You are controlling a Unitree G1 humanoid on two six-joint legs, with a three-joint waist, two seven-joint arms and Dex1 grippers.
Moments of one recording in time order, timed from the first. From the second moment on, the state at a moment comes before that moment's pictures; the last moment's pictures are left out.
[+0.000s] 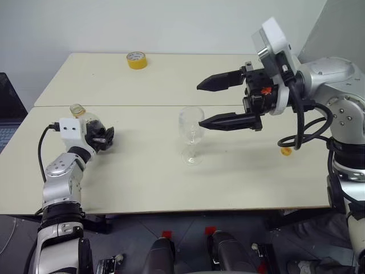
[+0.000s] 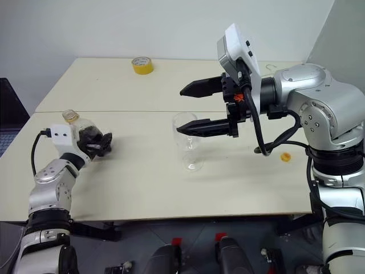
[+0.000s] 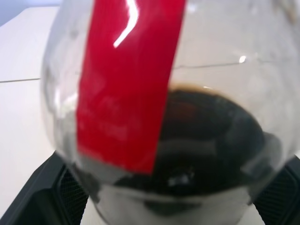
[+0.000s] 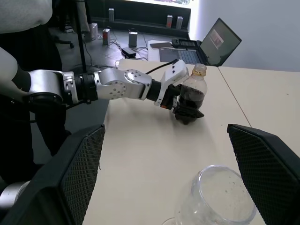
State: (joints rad) left arm -0.46 0.55 0.34 0.50 -0.27 0.12 -0.44; right arm -1.08 -0.66 0.10 -0.21 0.68 0.90 1.14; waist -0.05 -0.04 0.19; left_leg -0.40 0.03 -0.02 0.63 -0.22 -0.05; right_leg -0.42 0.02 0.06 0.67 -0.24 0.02
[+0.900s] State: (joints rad) left arm -0.49 0.54 0.33 0.59 -0.26 0.03 -0.47; right arm -1.08 -0.67 0.14 -0.21 0.65 0.88 1.14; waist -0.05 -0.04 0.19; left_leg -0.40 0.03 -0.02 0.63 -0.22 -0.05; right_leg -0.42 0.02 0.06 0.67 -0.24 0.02
